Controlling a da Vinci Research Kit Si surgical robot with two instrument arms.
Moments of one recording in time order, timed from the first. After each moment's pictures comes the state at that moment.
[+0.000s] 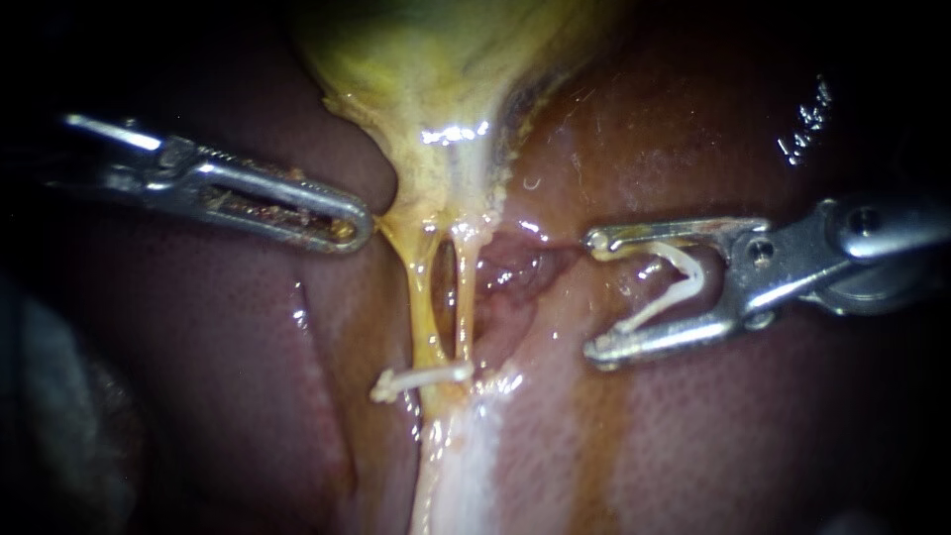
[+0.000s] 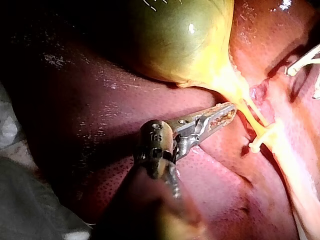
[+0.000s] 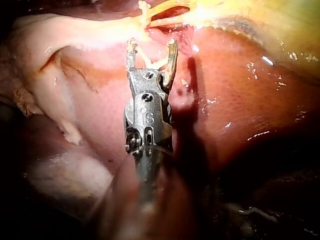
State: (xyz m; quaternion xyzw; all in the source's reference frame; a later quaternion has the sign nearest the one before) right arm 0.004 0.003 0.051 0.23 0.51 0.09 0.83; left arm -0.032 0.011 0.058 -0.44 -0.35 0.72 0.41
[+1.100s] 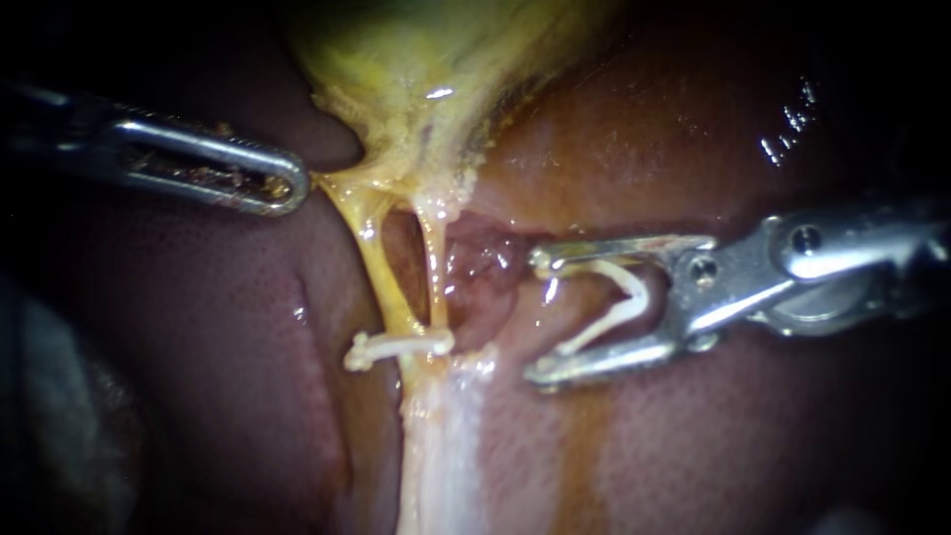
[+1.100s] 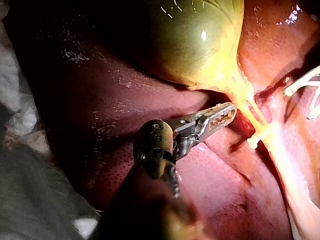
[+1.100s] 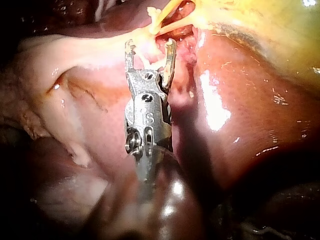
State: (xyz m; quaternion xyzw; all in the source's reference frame) right arm 0.010 0.002 0.050 0.27 0.50 0.11 0.82; left arm -0.028 0.013 0.052 -0.45 -0.35 0.70 0.43
